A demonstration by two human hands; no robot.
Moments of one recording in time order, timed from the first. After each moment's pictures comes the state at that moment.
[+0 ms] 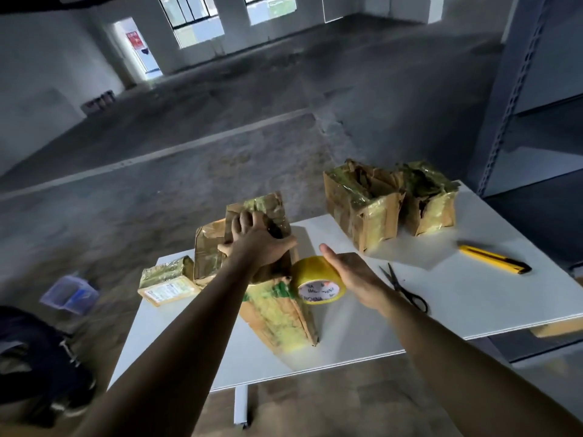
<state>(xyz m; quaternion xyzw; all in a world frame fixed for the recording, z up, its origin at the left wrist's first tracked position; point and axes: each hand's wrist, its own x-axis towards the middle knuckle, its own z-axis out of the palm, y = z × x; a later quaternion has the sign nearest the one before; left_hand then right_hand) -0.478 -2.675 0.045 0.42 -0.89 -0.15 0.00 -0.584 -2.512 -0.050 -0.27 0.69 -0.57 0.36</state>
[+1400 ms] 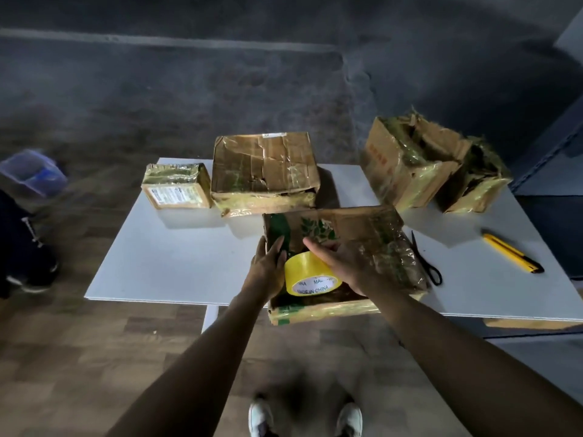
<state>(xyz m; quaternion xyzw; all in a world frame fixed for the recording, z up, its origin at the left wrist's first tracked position) -0.341 -2.681 -0.163 0.41 -0.81 -0.41 0.09 -0.485 -2.563 -0.102 -0.32 0.74 -0.43 0.40</state>
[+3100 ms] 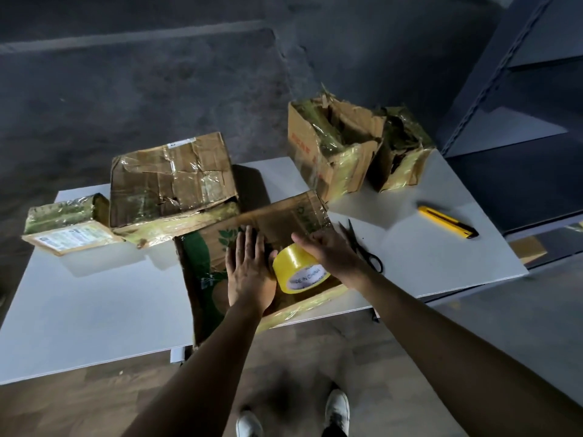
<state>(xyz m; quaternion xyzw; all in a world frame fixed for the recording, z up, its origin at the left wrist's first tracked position) -0.471 -2.624 -0.178 0.37 -0.92 -0.12 0.04 -0.608 -2.498 -0.117 -0.28 0.73 -0.48 0.39</state>
